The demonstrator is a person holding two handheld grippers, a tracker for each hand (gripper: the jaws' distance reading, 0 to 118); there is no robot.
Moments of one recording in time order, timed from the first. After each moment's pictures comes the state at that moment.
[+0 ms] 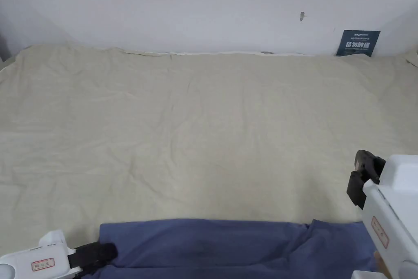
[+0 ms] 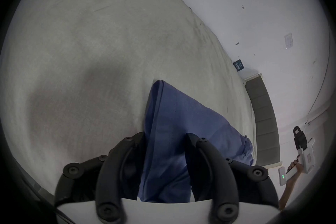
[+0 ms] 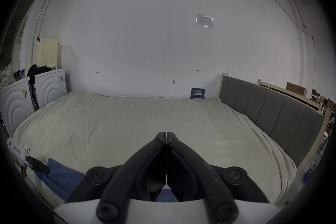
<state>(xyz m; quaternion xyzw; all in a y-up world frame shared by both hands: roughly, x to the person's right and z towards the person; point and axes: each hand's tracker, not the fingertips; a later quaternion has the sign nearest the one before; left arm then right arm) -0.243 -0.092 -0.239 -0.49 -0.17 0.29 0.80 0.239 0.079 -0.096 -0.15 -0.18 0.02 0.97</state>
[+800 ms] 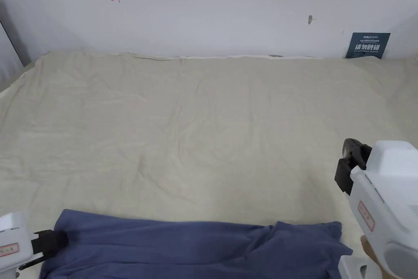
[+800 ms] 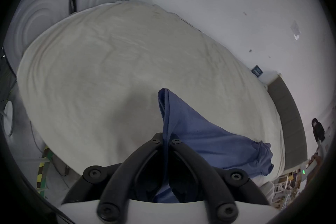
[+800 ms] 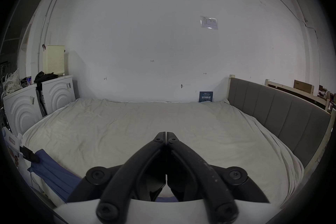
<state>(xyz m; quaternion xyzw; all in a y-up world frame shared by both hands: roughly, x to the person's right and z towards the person) -0.342 -0.035 -0.246 -0.45 -0.06 0.17 0.88 0.237 0.093 -0.096 -0.13 -0.14 0.00 0.98</state>
